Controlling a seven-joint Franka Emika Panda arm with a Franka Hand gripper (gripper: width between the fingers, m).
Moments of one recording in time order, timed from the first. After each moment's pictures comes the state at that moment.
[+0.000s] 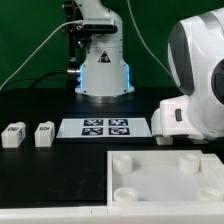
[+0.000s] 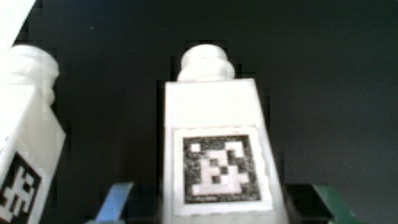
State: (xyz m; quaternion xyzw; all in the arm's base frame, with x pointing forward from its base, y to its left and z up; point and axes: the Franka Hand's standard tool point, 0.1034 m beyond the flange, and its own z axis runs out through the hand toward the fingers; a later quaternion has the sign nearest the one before) arm 0.384 0.182 0.007 -0.88 0.02 0.46 0.06
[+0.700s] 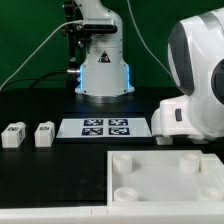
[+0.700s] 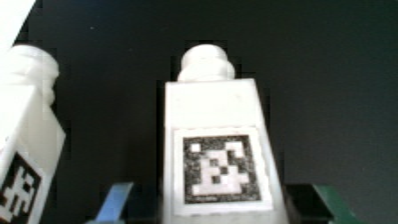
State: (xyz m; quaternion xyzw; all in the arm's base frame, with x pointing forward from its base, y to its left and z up) arm 0.384 0.182 0.007 -0.88 0.02 0.46 0.06
